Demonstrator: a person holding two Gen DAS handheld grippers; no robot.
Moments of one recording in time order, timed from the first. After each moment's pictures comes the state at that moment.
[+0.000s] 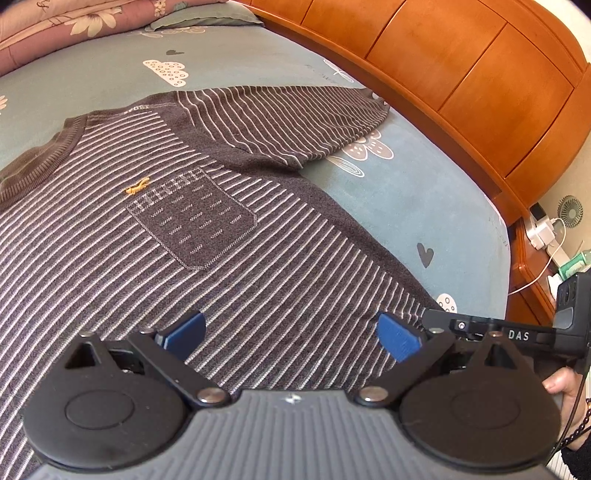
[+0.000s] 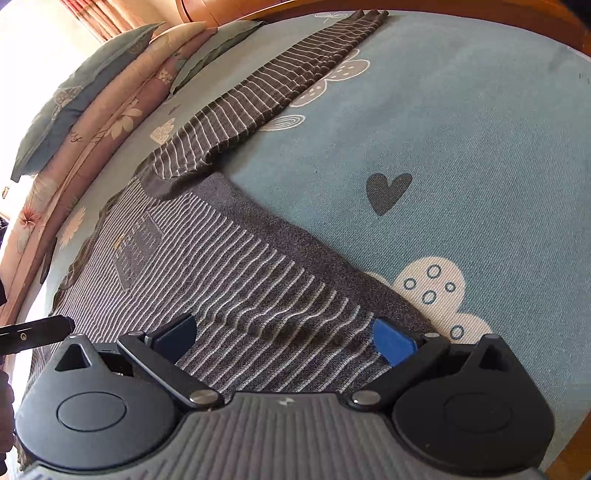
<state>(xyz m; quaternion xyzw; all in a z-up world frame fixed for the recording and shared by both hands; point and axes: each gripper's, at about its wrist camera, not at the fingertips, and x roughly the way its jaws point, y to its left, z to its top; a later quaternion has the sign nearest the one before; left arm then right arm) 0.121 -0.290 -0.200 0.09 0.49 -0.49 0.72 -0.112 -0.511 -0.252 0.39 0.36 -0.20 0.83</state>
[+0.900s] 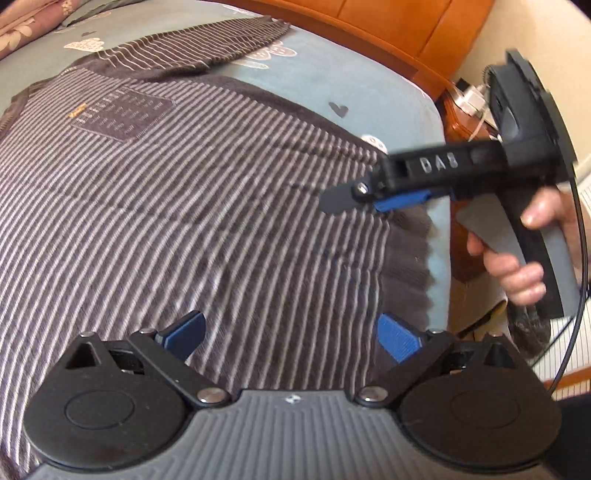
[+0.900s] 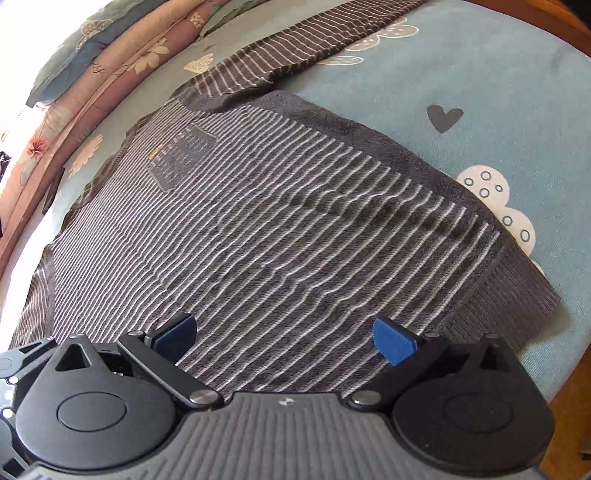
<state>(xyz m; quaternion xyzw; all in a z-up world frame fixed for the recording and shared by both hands) 0.010 -0.194 -0.231 0.22 0.48 -0.58 0.62 -0.102 -0.413 -0.241 0.35 0.44 -0.19 0.81</state>
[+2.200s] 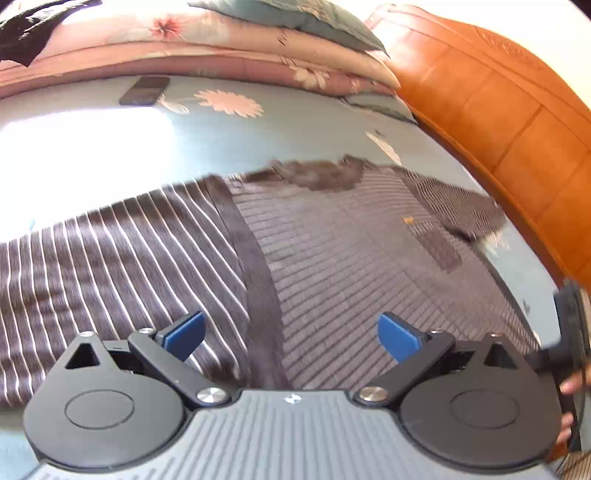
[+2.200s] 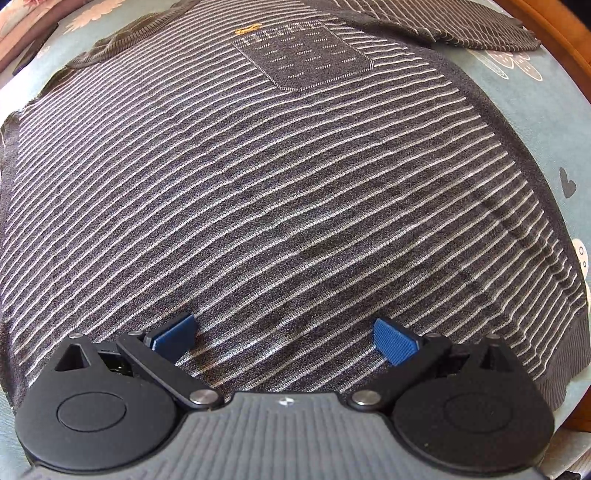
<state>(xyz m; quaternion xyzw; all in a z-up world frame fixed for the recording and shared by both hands) 0.222 0.021 -0.190 -0.05 0.42 -0.31 0.85 0.050 -0.306 -0.256 0.20 0.60 -0.22 0.75</state>
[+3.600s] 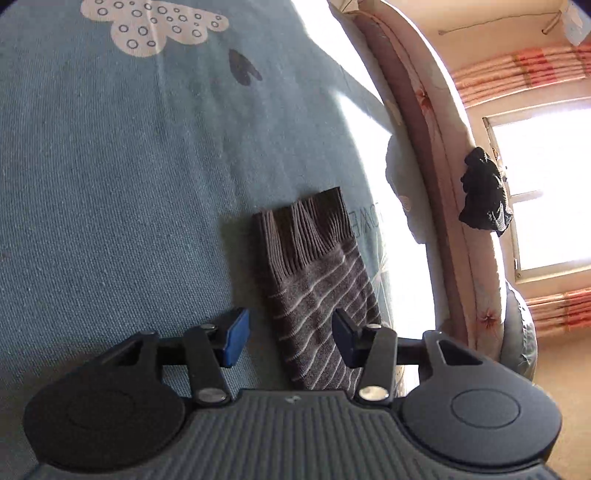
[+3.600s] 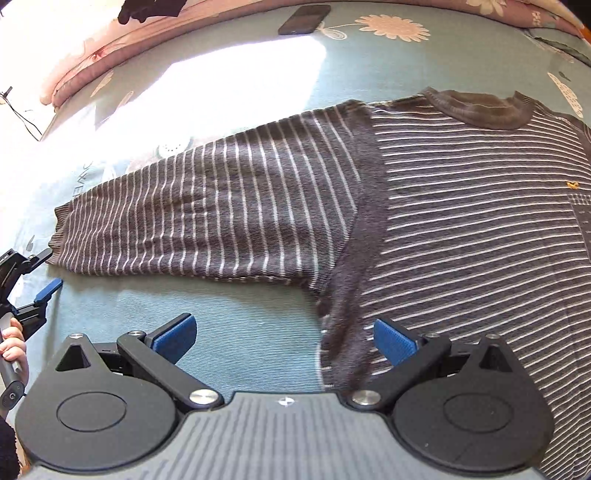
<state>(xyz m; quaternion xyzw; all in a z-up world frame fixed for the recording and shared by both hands) 0.165 0.420 -0.301 -0.57 0.33 0.11 0.74 0.165 -0.042 -0.169 0.12 0.57 0.04 0.81</state>
